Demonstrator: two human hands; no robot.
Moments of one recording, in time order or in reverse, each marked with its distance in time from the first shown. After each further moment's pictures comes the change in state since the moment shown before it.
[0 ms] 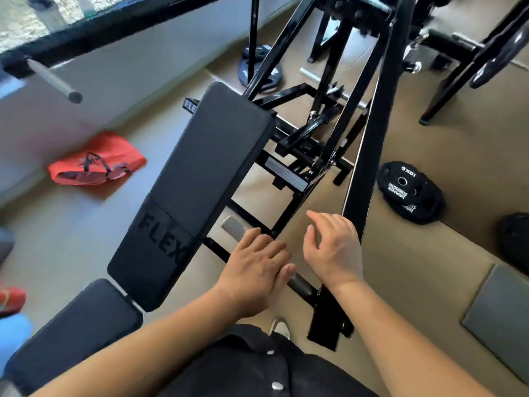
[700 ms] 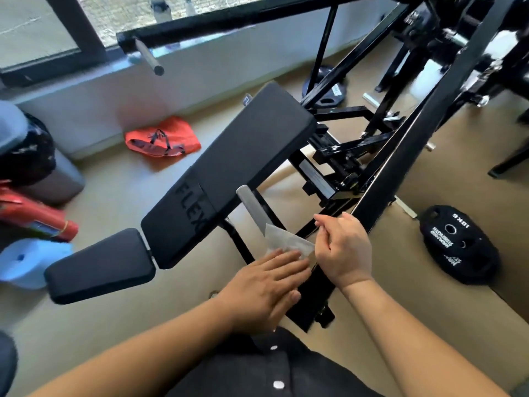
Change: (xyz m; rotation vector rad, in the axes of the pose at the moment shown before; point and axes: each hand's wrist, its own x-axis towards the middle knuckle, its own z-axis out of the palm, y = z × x) left_hand -0.042 0.089 0.016 -0.264 -0.001 -0.067; right_hand -0.006 0.041 -0.012 0.185 -0.069 -0.264
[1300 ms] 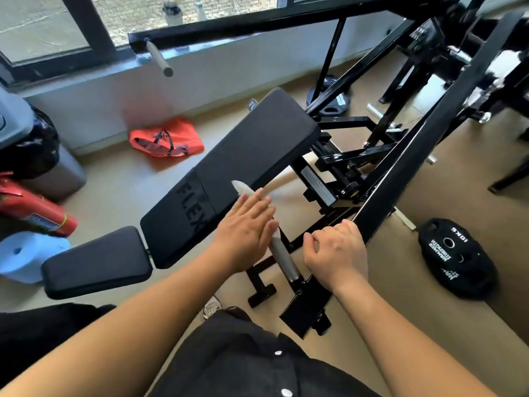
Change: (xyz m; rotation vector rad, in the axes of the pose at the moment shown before) left_hand 0.041 -0.062 -0.030 0.220 0.202 -0.429; right_hand 0.008 -0.013 0.000 -0.416 -0.298 -0.027
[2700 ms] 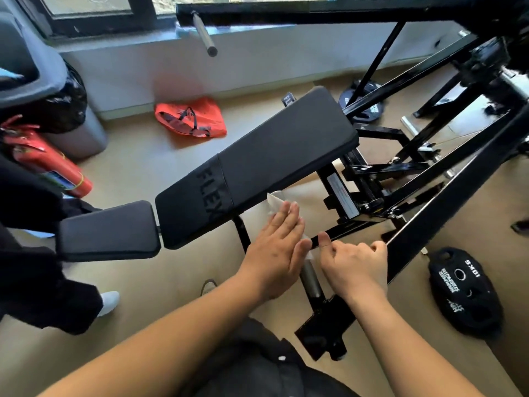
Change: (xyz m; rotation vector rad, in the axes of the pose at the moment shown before) left_hand -0.020 0.023 0.020 -0.388 0.065 -0.150; right_hand 0.027 -0.017 -0.001 -0.202 -0.226 -0.006
